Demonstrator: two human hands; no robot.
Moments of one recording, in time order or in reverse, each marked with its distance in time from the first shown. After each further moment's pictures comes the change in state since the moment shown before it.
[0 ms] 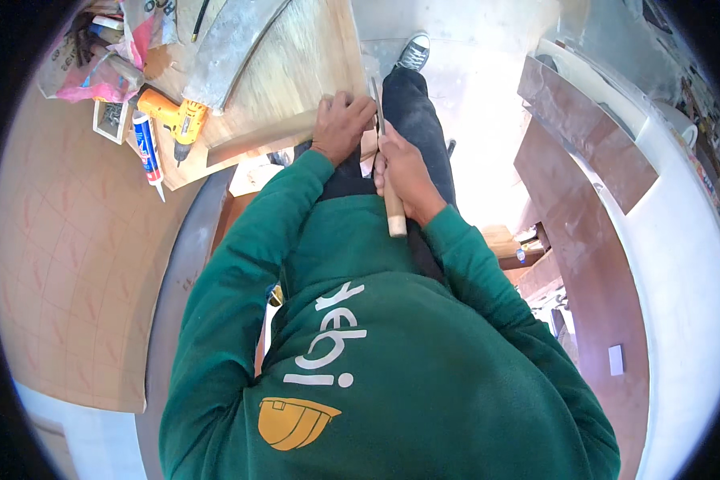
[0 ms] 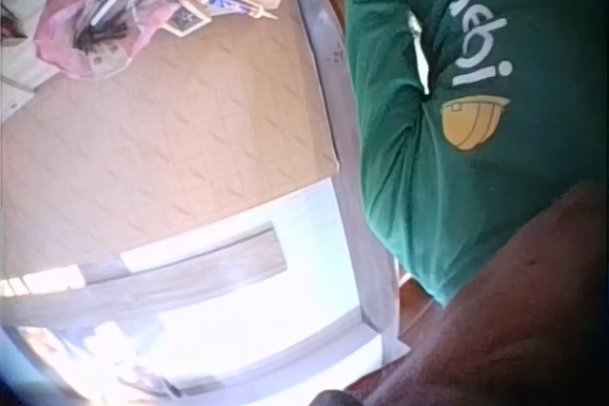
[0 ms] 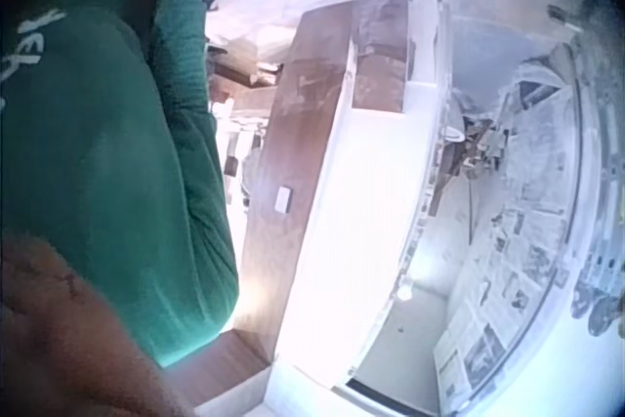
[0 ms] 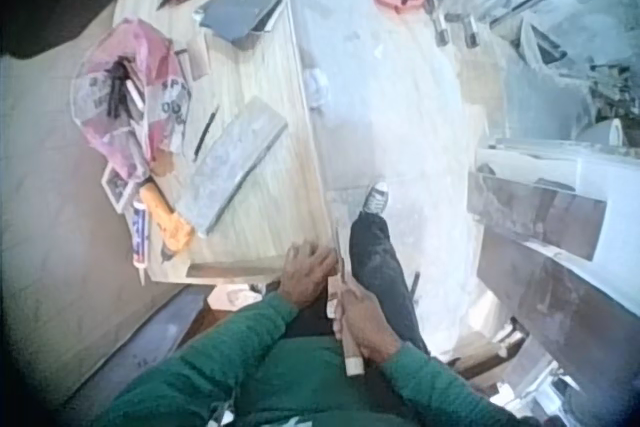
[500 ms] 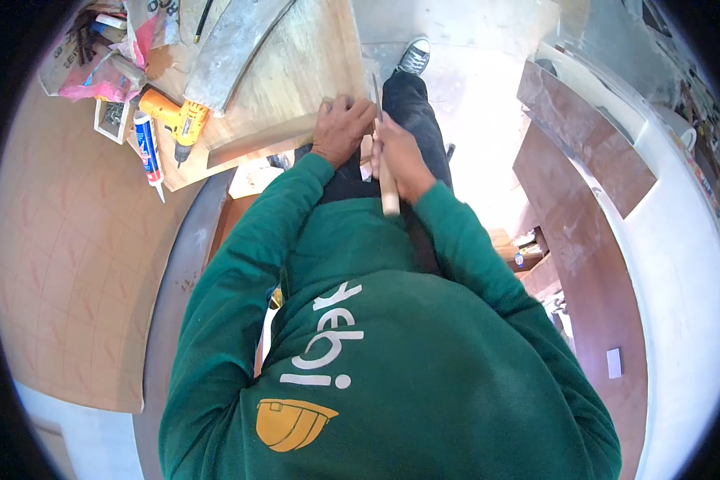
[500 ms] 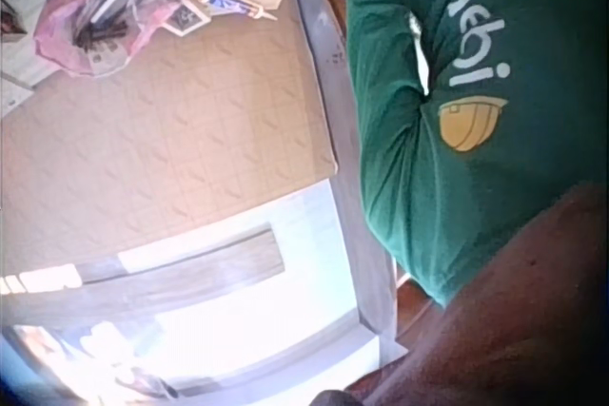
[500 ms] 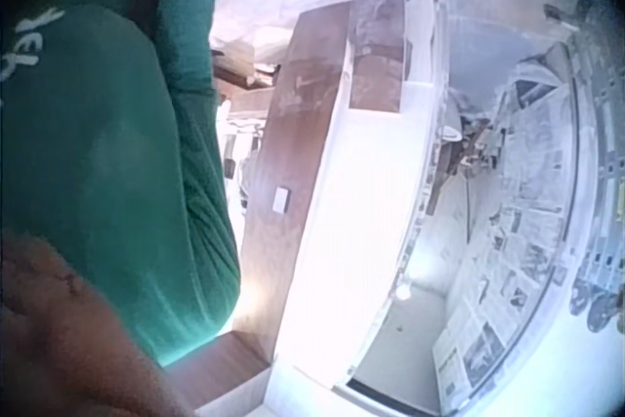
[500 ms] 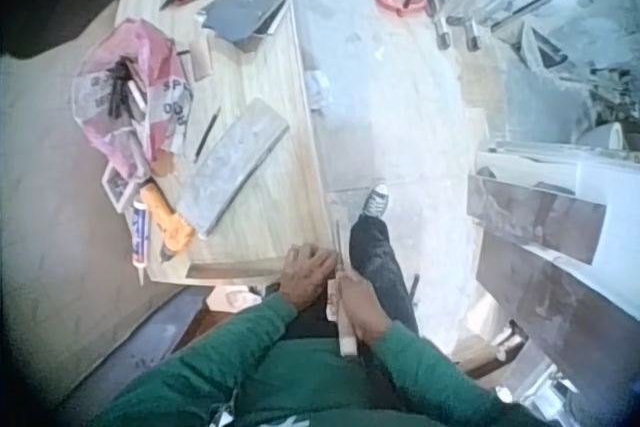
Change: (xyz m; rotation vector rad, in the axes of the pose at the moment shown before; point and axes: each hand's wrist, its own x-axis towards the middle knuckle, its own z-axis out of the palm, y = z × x) left_hand -0.001 -0.004 0.001 -0.005 -0.063 0.005; right_hand 0.036 -0.002 -0.003 0.109 -0.034 0.010
